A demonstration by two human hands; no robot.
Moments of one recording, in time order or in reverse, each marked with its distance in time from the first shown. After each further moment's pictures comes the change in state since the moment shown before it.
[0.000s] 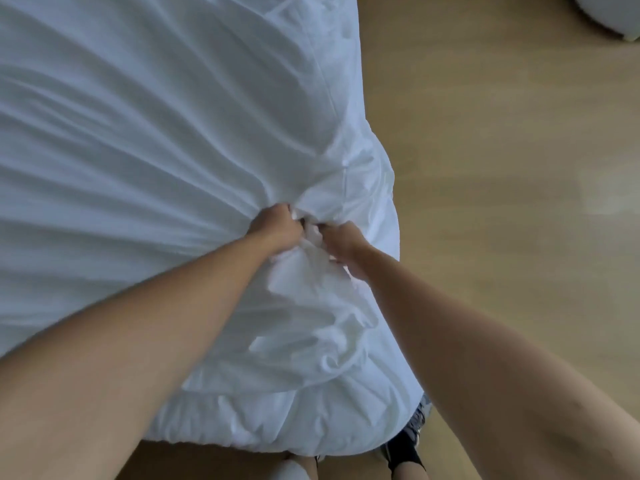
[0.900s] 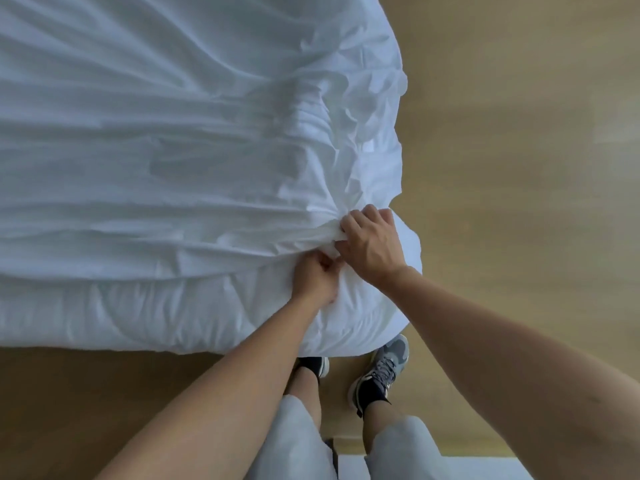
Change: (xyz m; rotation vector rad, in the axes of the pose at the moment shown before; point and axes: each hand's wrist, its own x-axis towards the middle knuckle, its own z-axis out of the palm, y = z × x) left_hand -0.185 -0.045 0.164 -0.517 -0.193 -0.159; right_hand -0.092 0.156 -0.010 -1.035 0.448 -0.972
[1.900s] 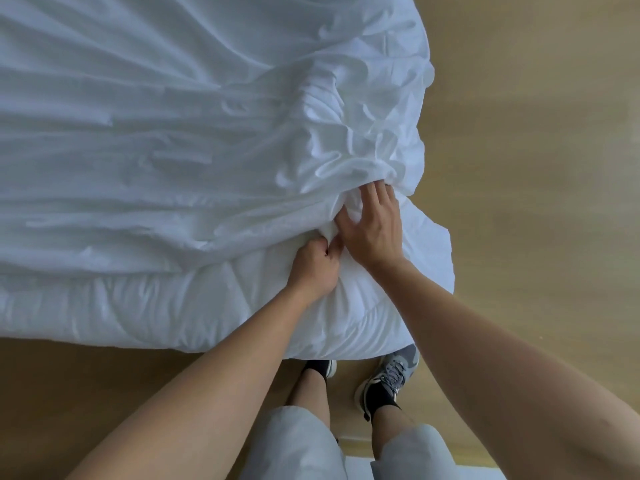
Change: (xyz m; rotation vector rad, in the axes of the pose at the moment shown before) left_hand 0.018 0.012 -0.030 0.052 0.054 0.136; right_hand 0.043 -0.020 0.018 0.366 0.186 0.299
